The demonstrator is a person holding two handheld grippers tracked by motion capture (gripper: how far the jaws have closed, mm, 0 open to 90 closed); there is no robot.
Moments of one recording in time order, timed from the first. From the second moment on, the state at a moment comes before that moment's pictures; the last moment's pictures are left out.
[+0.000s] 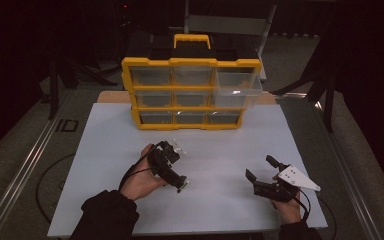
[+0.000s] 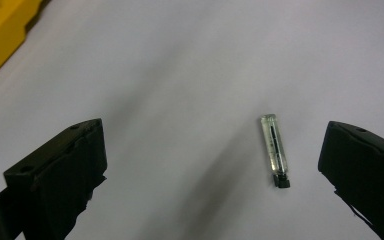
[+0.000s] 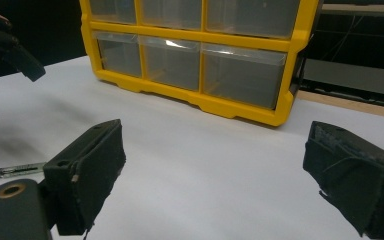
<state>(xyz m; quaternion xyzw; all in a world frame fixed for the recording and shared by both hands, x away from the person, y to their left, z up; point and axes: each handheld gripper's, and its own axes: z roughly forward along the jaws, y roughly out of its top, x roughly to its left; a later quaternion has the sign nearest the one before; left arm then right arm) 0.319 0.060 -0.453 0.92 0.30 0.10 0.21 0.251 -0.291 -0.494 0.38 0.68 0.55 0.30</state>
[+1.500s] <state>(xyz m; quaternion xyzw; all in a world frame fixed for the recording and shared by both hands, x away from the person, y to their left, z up) 0.313 0.025 -0.480 0.95 0.27 0.09 0.13 0.251 -0.292 -0.493 0.38 0.68 0.55 0.29</state>
